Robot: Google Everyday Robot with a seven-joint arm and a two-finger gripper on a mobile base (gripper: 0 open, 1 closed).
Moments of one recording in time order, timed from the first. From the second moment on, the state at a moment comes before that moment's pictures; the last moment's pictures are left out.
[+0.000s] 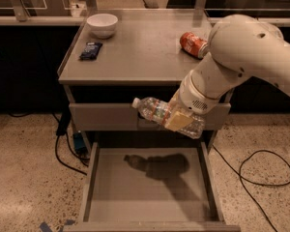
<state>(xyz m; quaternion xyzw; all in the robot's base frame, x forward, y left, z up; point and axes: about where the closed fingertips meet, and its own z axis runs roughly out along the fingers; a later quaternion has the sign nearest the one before) 0.514 -0.079 0.812 -0.63 0.74 0.09 0.20</state>
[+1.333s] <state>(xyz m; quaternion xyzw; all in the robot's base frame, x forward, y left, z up) 0.516 -0.101 0.648 -0.60 0.74 0.21 0.20</state>
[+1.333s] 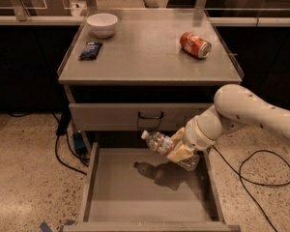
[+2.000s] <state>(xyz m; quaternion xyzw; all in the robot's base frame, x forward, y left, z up) 0.504 -0.074 0.609 -0.64 0.73 0.18 0.13</state>
